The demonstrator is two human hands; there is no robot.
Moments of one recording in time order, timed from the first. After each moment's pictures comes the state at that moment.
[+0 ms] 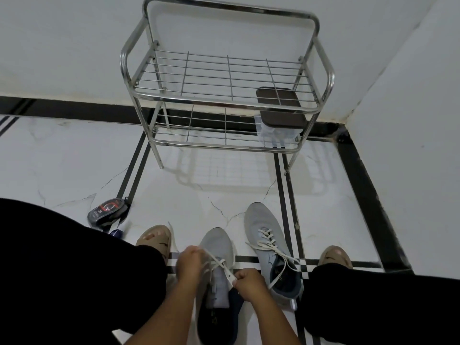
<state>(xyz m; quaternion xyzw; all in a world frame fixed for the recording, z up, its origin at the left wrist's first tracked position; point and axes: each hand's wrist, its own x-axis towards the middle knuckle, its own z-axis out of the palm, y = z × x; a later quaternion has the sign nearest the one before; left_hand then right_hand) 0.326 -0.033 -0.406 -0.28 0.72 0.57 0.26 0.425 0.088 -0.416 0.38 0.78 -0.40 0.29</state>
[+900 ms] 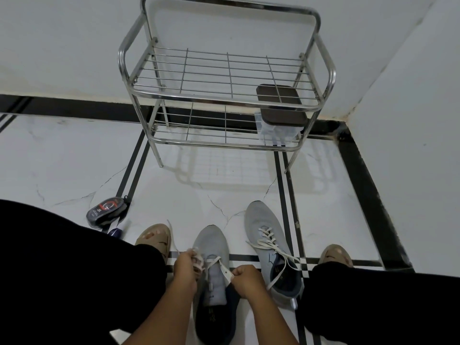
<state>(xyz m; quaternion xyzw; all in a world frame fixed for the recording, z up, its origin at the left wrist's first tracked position) 0.323 -0.041 -0.415 -0.43 0.55 0.64 0.32 0.418 0.084 -0.418 0.38 0.78 -0.40 0.29</state>
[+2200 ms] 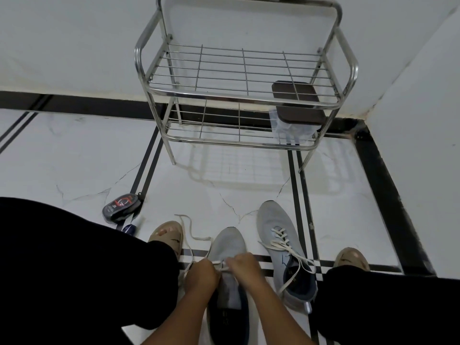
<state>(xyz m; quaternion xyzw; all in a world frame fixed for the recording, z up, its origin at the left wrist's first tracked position) 0.342 -0.048 -0.428 0.00 0.92 0.09 0.37 0.394 0.070 -0.420 0.27 0.87 -0.37 0.20</state>
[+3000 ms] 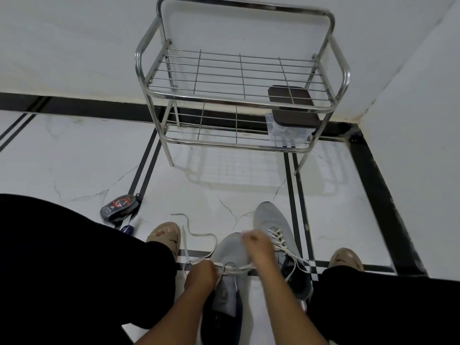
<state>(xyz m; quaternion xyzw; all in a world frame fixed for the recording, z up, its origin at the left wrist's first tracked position) 0.342 -0.048 -0.430 0.02 0.90 0.19 0.39 0.366 0.106 -0.389 0.44 0.75 -0.49 0.09</state>
